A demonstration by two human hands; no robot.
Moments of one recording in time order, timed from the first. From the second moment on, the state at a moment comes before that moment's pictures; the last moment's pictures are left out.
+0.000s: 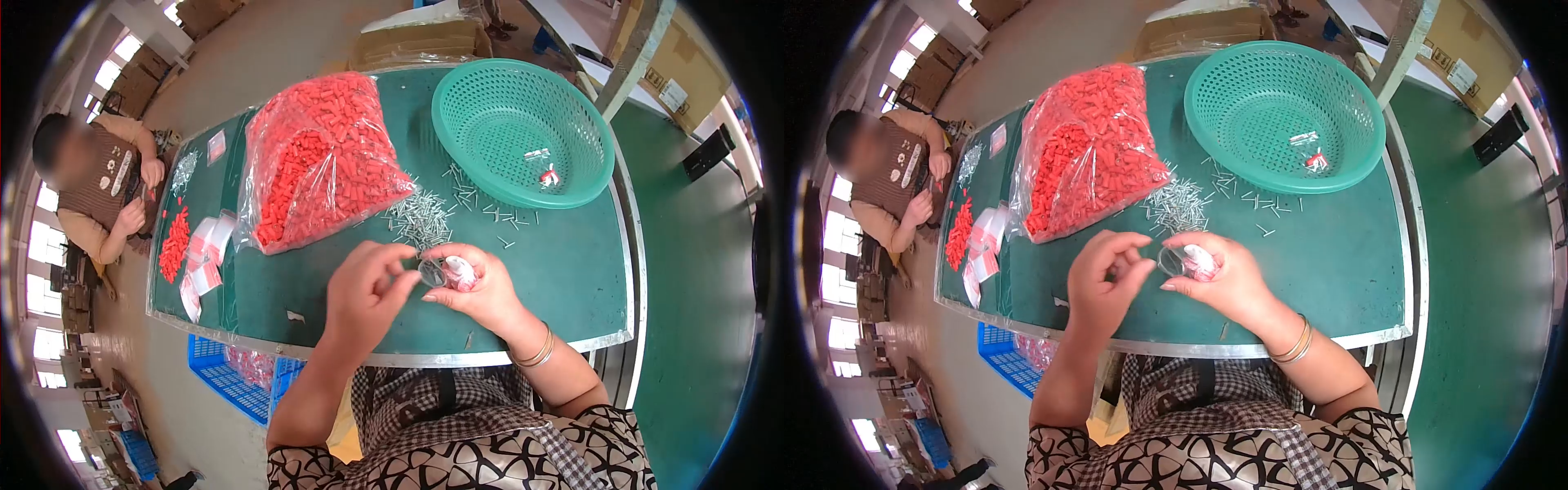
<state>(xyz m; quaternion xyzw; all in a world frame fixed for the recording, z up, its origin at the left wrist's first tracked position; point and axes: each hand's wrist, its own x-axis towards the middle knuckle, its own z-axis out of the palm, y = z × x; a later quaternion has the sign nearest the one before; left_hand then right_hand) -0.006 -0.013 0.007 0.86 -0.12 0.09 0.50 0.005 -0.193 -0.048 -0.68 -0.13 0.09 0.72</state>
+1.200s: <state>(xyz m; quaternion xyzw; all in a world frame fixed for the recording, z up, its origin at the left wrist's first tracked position) 0.155 0.104 -0.043 0.96 -0.07 0.13 0.24 0.003 -0.185 -0.046 -0.76 -0.20 0.10 0.61</state>
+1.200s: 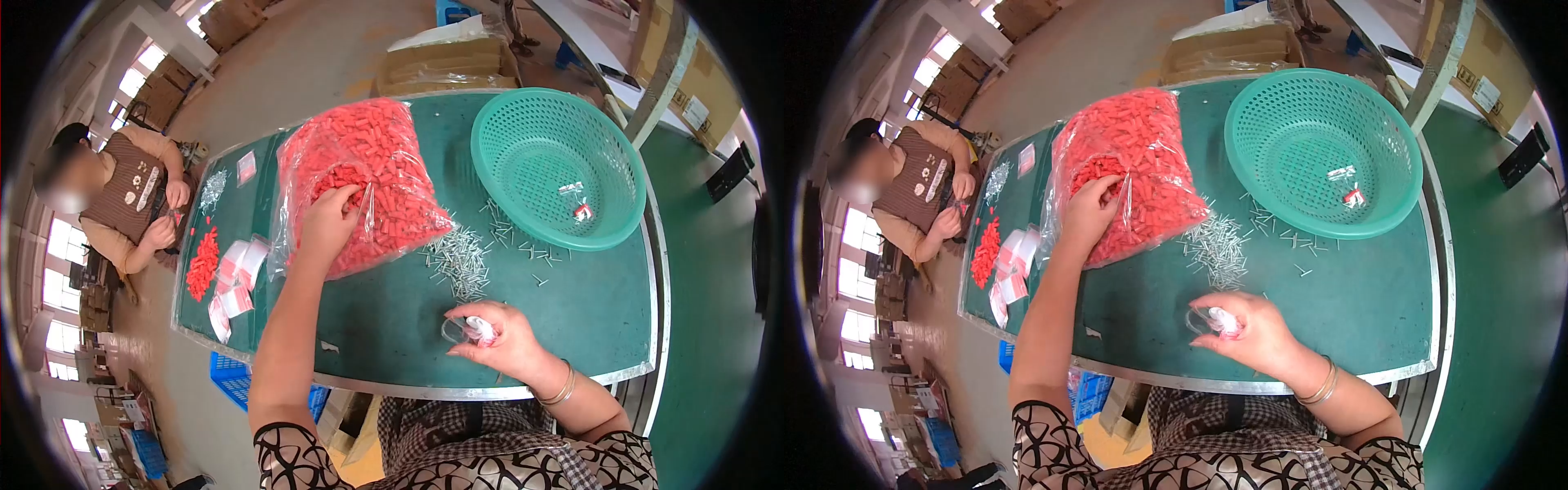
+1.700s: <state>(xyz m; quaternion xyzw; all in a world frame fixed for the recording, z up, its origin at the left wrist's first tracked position) 0.177 0.099 -0.048 0.99 -0.05 0.07 0.10 0.002 -0.185 -0.045 -0.76 -0.19 0.10 0.61</state>
